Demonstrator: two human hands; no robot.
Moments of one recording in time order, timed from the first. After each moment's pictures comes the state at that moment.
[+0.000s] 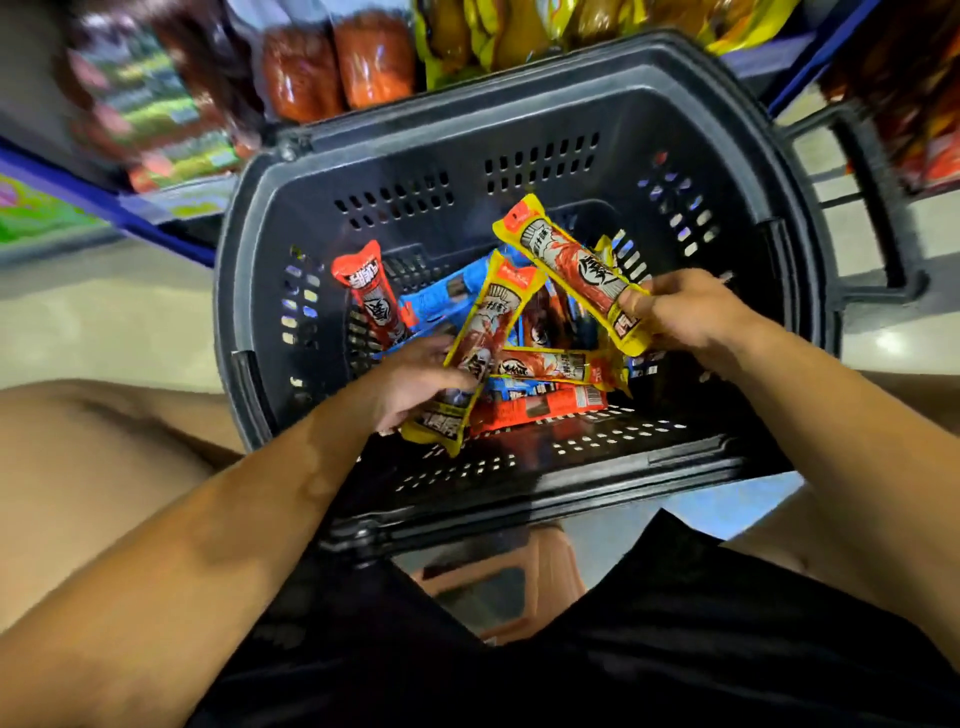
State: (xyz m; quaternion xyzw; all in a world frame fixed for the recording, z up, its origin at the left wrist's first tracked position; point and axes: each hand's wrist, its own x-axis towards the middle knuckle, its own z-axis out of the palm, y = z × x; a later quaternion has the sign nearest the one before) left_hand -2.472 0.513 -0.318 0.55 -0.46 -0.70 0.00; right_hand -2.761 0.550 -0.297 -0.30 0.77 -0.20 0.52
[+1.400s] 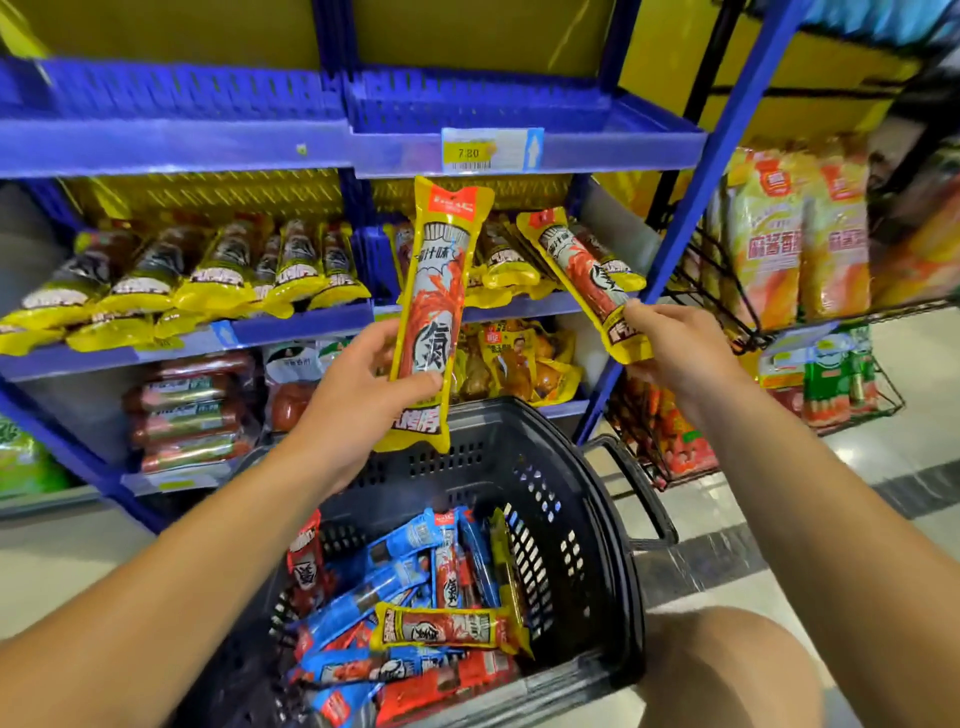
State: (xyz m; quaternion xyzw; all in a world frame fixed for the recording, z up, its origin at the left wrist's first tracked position) left_hand -2.545 0.475 -0.046 0.40 -0.59 -0.57 0.41; right_hand -2.818 0.517 -0.016 -0.35 0.71 -0.53 0.30
